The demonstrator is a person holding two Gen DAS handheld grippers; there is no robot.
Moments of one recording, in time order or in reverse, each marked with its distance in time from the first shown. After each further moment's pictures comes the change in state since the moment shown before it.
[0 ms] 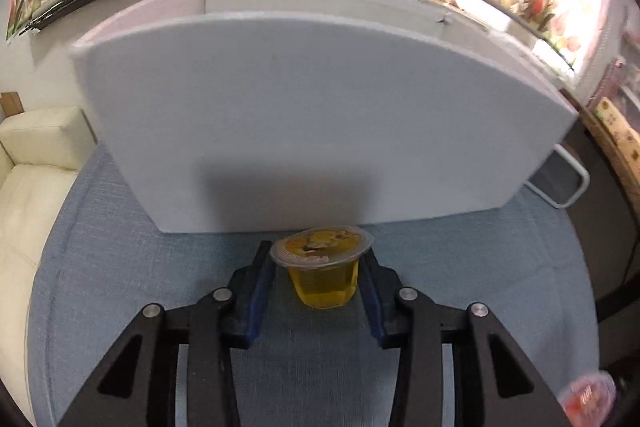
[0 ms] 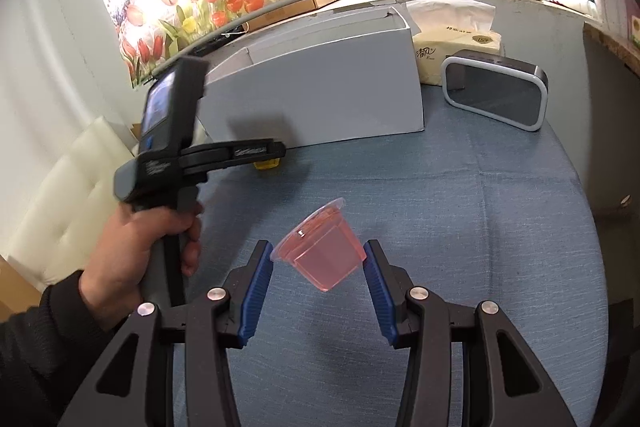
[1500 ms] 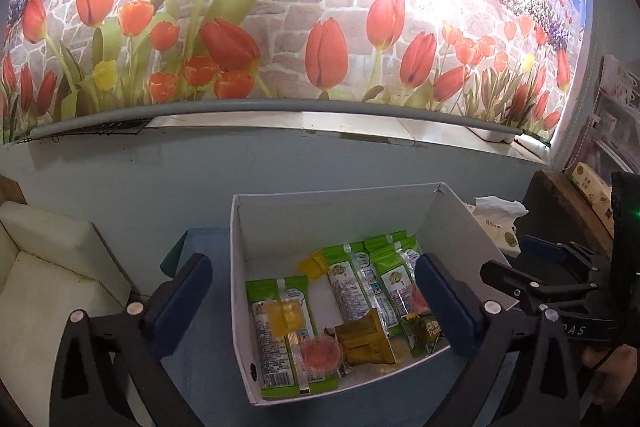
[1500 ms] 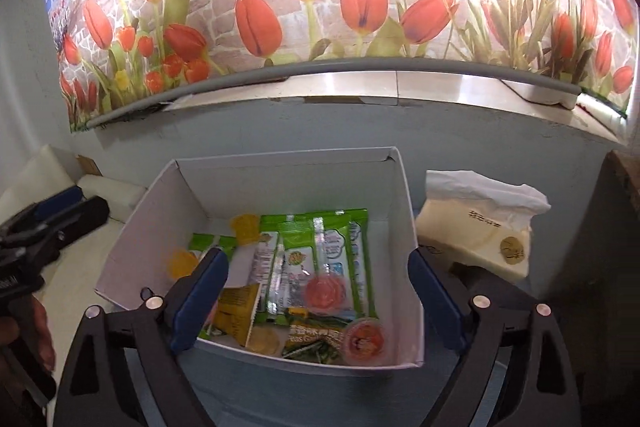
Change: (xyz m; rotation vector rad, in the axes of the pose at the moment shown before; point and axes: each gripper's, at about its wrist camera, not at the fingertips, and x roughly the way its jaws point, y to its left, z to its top) left arm -0.081 0.040 0.156 0.068 -0.216 -0.041; right arm 0.088 0.002 0.226 -0.088 -0.036 -0.194
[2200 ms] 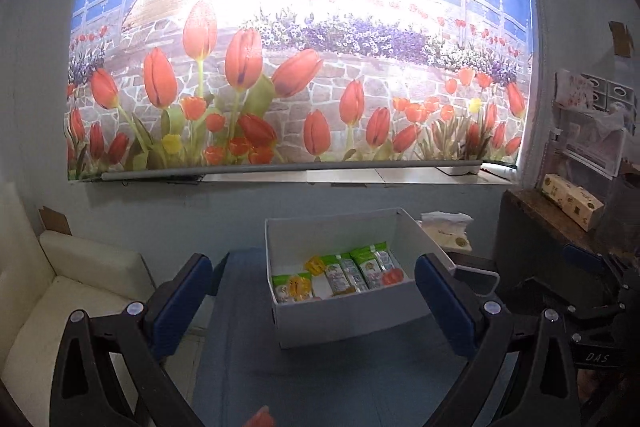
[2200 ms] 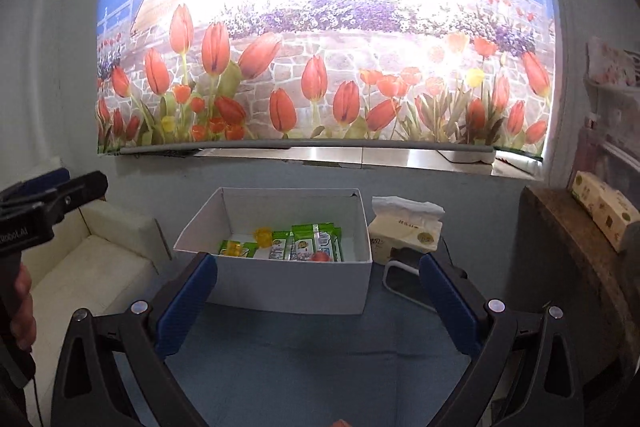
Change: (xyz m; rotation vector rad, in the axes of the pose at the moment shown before) left arm -0.202 -0.040 -0.070 0.062 -0.242 0.052; right arm -0.210 0.051 -0.094 -0.026 -0.288 -0.106
